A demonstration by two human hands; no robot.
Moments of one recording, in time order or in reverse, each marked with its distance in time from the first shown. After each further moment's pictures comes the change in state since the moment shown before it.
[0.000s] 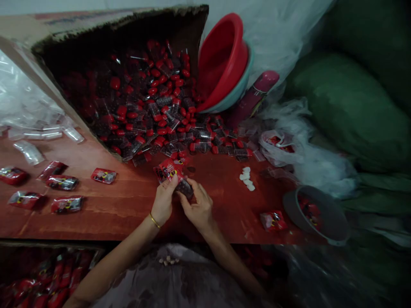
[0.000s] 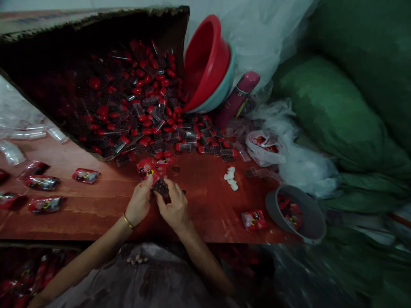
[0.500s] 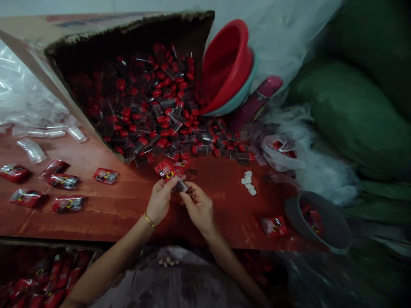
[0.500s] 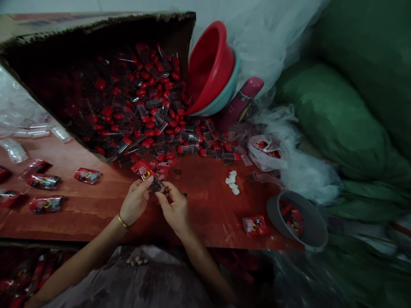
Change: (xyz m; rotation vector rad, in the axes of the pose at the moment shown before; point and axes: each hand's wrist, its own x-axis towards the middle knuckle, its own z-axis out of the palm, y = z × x) left_hand -0.001 0.020 -0.004 -0.073 -0.042 -0.021; right_hand 0.007 -0.008 -0.002 0.436 -0.120 0.253
